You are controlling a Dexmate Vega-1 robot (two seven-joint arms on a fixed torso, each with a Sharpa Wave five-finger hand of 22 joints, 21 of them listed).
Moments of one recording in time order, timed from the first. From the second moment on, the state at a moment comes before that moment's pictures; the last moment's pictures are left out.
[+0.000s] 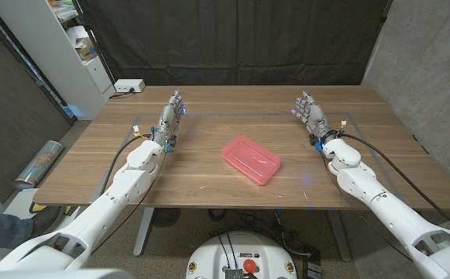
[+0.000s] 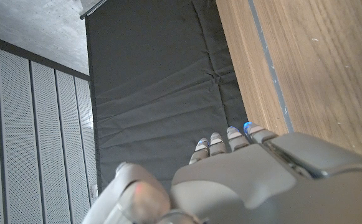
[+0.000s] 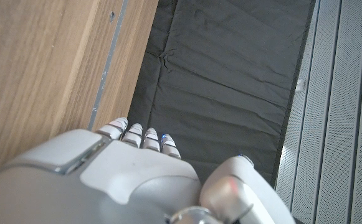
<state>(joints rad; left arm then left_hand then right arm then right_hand) 0.85 0.50 0.35 -1.31 -0.59 -0.25 -0.05 0.18 -0.08 0.22 0.00 0.30 -0.17 0.08 0.19 0.17 -0.15 0.05 0.21 0.19 -0.17 0.07 0.19 0.18 -0.17 0.00 0.20 0.17 -0.84 -0.52 -0.37 -1.30 0.65 0.29 0.03 0.24 -0.06 0.24 -0.02 0.34 0.12 0.10 0.19 0.18 0.09 0.08 0.19 0.18 0.01 0.04 0.20 0.20 0.24 0.00 0.19 0.17</state>
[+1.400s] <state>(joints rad) 0.94 0.28 0.06 -1.40 -0.37 -0.14 -0.18 0.20 -0.07 0.22 0.00 0.30 -0.17 0.08 0.19 0.17 -0.15 0.05 0.21 0.19 -0.17 0.07 0.19 0.18 -0.17 0.00 0.20 0.17 -0.91 -0.56 -0.36 -1.43 0.63 0.28 0.00 0.25 -0.05 0.25 -0.03 0.34 0.12 0.10 0.19 0.18 0.08 0.09 0.19 0.18 0.01 0.04 0.20 0.20 0.24 0.00 0.19 0.17</state>
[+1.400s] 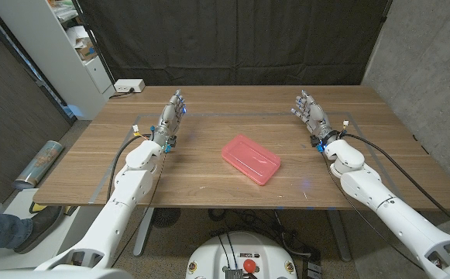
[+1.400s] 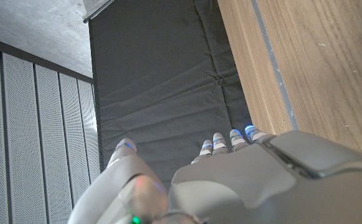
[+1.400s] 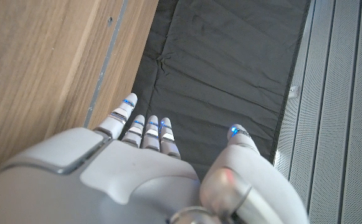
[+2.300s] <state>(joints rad) 0.94 0.29 0.06 -1.43 -0.35 -0.12 -0.19 0.20 -0.06 0.22 0.00 0.30 -0.16 0.08 0.19 0.17 -0.14 0.05 0.21 0.19 -0.17 0.07 0.19 0.18 -0.17 0.00 0.20 0.17 -0.95 -0.59 -0.35 -1.51 0.60 0.33 0.00 0.26 -0.05 0.25 -0.03 0.34 0.12 0.10 0.19 0.18 0.08 0.09 0.19 0.18 0.01 0.05 0.20 0.20 0.24 0.00 0.19 0.17</state>
